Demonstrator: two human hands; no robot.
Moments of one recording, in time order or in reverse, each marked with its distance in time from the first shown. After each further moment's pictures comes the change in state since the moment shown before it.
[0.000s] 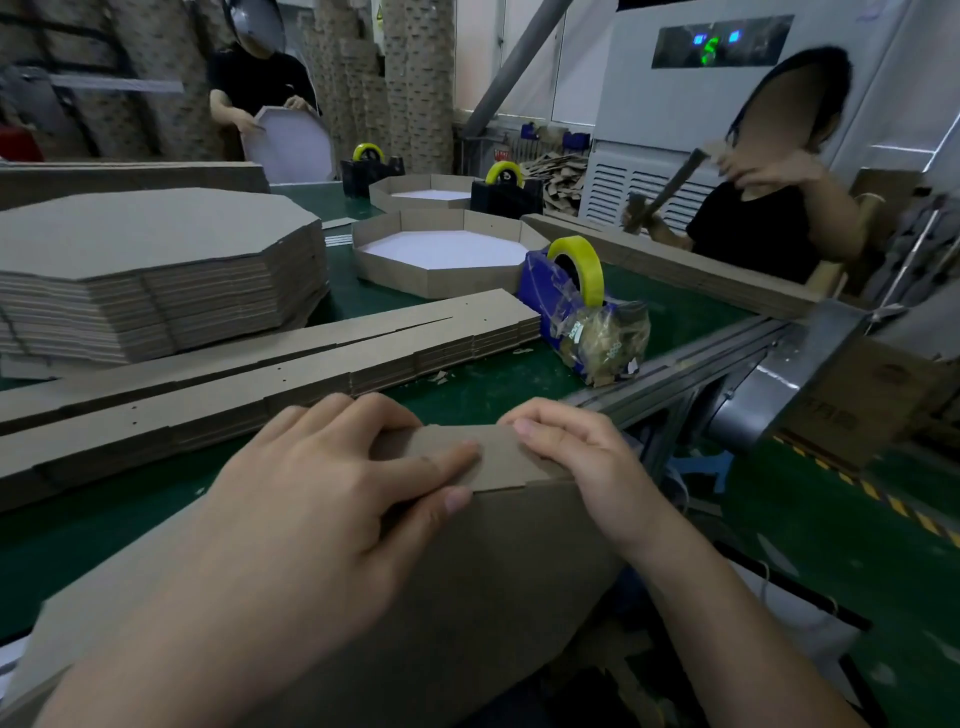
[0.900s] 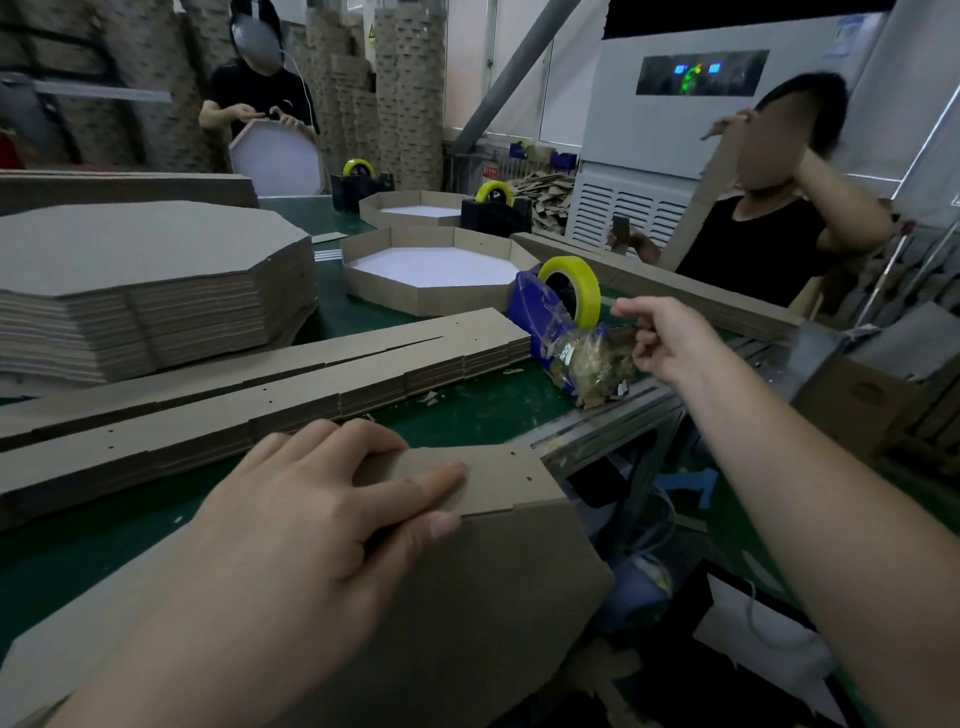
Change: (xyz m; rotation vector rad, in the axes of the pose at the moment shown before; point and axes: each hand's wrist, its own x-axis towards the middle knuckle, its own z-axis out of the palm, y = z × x) left_hand 0.004 -0.010 0.009 -0.019 0.062 0.008; right_hand 0.128 0.028 -0.159 0.211 0.707 0.440
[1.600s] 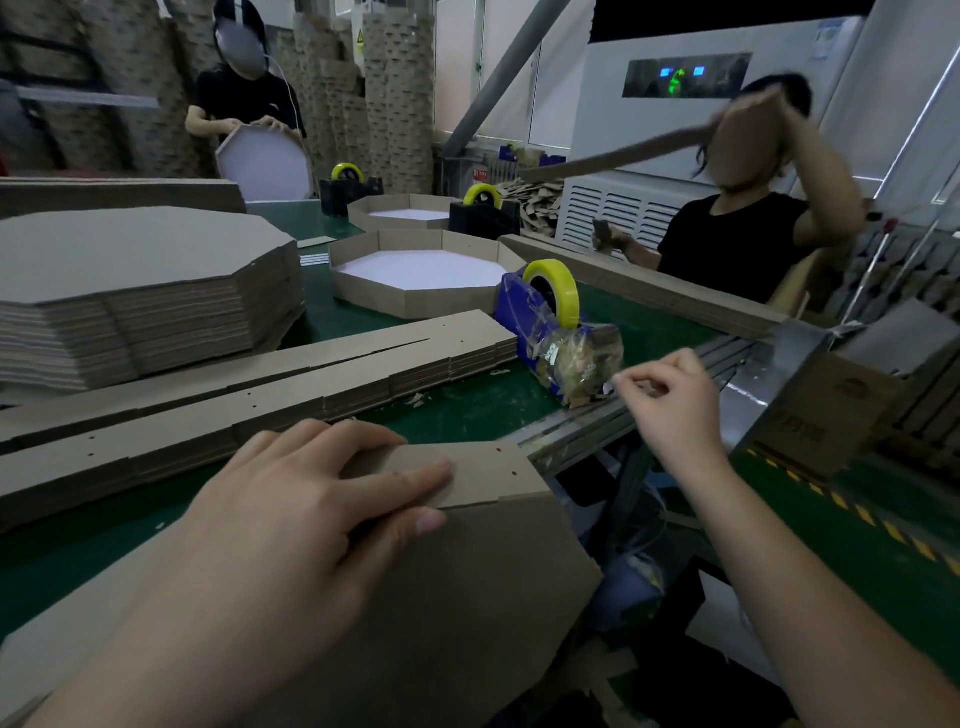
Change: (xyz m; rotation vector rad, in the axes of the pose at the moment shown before) left_hand 0.004 0.001 0.003 -0.035 -0.007 0.017; right_hand -0.070 0.063 -0.029 -0.675 0.212 -0.708
